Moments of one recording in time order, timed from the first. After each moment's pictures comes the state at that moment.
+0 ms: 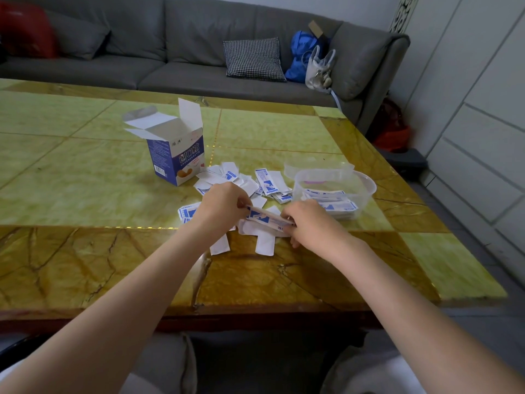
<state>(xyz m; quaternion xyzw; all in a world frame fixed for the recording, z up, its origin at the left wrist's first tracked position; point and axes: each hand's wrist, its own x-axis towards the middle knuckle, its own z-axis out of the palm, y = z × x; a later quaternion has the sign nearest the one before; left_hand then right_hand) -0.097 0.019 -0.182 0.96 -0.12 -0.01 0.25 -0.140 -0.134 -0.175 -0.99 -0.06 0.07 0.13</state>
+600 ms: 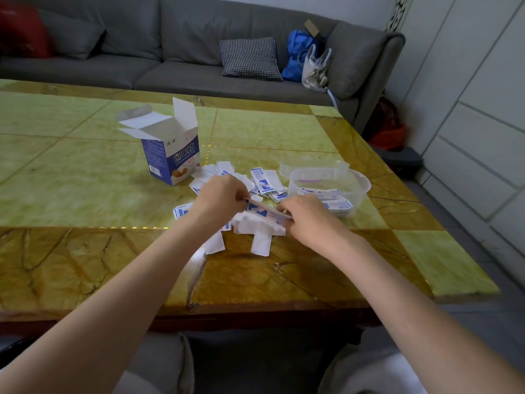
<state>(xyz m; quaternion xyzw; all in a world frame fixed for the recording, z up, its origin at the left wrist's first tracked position) -0.098 0.014 -0.167 0.97 -0.14 0.00 0.22 -0.145 -0.137 -0.167 -0.99 -0.09 0.01 0.12</state>
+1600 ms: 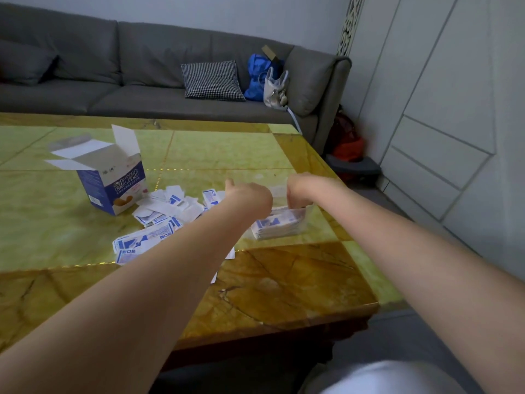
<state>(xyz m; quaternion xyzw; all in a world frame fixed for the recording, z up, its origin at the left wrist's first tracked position) -0.073 -0.122 -0.137 0.98 -0.18 -0.10 -0.04 -0.066 -0.223 -0.129 -0.98 0.08 0.16 -0.11</state>
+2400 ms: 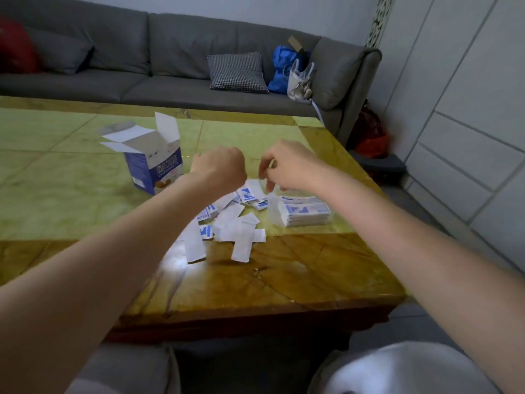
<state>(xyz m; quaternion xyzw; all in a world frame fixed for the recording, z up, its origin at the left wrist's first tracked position) -0.076 -0.024 -0.119 0.99 -0.14 0.06 0.07 -0.115 -0.145 -0.089 -0.99 -0.06 0.00 0.15</state>
